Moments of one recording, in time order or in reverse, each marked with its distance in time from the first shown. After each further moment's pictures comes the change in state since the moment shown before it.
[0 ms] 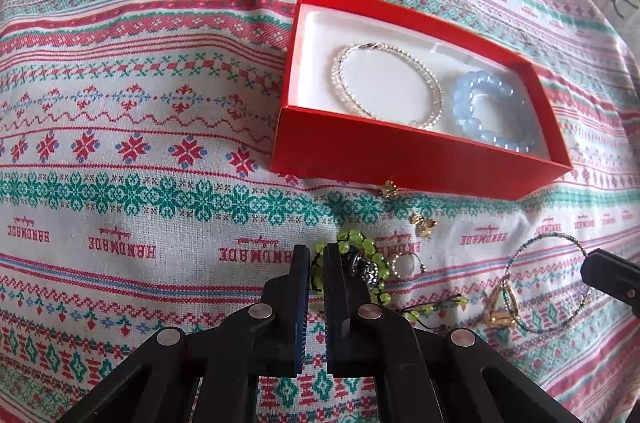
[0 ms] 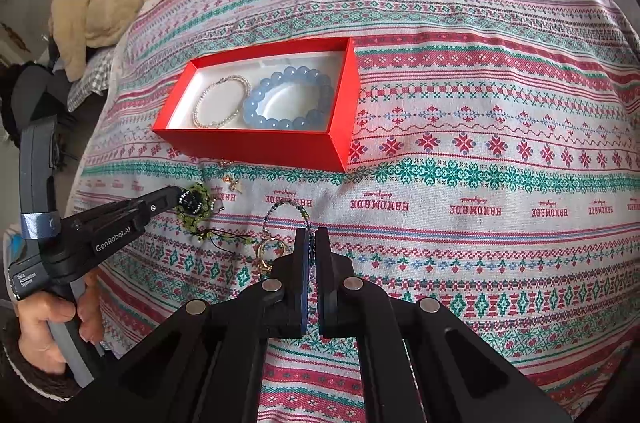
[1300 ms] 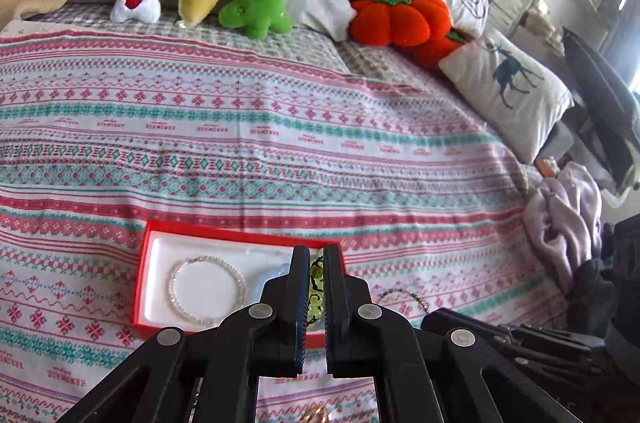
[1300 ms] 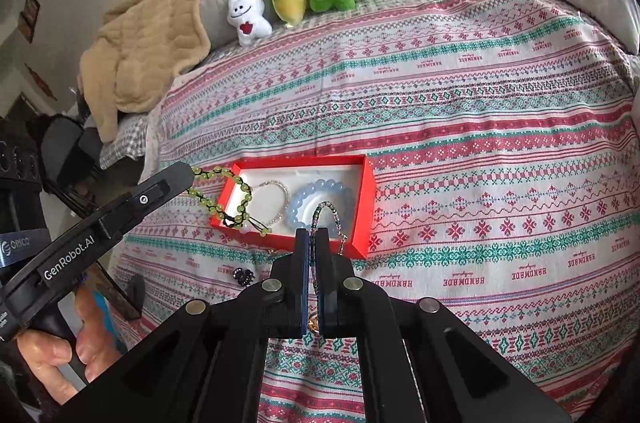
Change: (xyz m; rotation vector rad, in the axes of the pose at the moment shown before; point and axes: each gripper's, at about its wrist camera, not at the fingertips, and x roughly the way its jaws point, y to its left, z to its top) left arm -0.096 -0.059 0.056 0.053 -0.323 -0.259; right arm -0.064 -0.003 0.043 0.059 -0.208 0.110
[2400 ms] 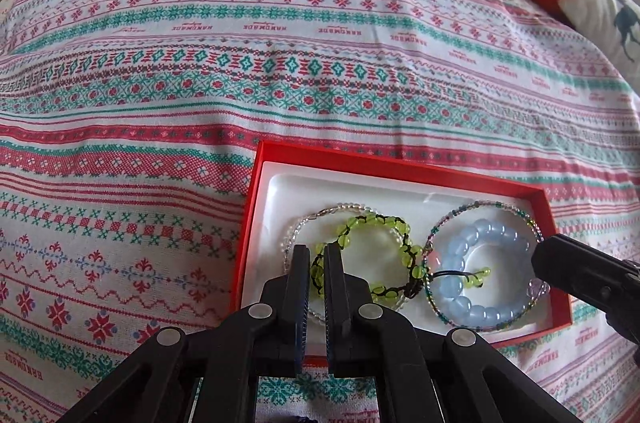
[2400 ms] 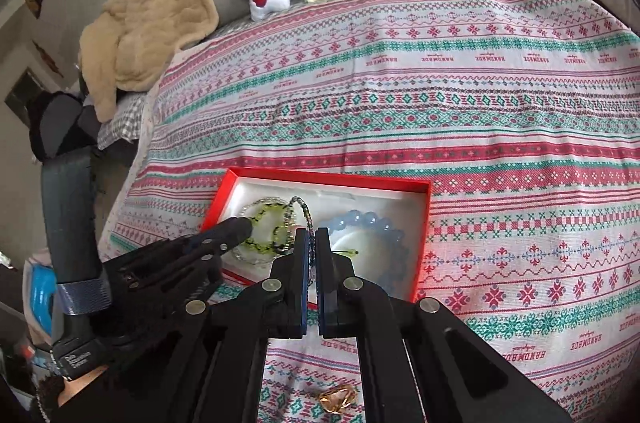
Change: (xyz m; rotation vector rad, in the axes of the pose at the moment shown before) left arm 0.090 0.079 -0.032 -0.026 0.170 0.301; right arm 0.101 0.019 0.025 -0.068 0.056 0.011
